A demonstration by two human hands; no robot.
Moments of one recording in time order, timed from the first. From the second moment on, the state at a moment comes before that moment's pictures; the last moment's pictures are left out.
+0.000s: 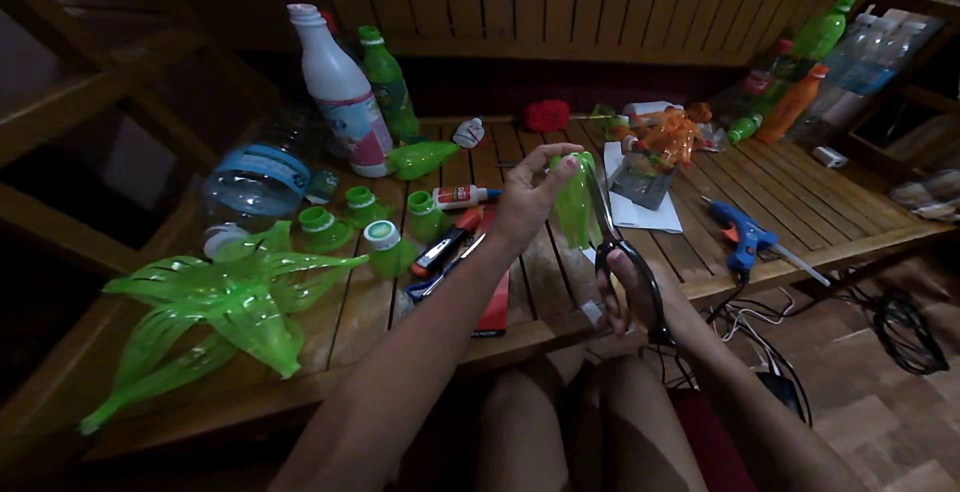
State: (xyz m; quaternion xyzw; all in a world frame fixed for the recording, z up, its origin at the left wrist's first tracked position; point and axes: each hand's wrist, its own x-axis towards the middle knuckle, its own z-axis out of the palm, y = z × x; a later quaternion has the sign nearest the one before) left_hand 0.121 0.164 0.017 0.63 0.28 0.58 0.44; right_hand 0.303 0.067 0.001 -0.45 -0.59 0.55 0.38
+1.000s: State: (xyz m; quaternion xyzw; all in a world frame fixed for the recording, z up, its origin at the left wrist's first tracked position) left_hand 0.117 0.171 0.018 0.65 0.25 0.60 0.40; right_hand 0.299 0.077 0.011 -0.46 -0.59 0.55 0.37
